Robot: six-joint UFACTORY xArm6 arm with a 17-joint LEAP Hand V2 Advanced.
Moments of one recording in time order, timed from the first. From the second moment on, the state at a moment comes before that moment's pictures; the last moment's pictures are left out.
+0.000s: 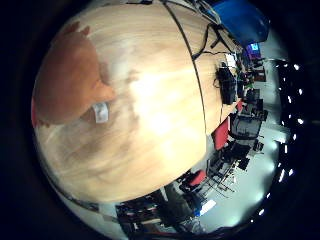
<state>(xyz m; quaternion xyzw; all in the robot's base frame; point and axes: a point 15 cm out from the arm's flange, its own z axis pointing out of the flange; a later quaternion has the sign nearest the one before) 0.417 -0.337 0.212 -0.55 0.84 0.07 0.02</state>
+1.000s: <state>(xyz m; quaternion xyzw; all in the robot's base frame) 0.417 -0.366 0.150 -0.53 0.84 0.09 0.01</state>
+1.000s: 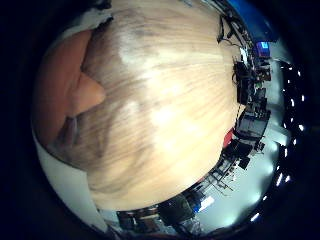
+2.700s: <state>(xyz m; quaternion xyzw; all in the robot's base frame) 0.416 -0.119 0.448 -0.69 0.71 -0.07 0.13</state>
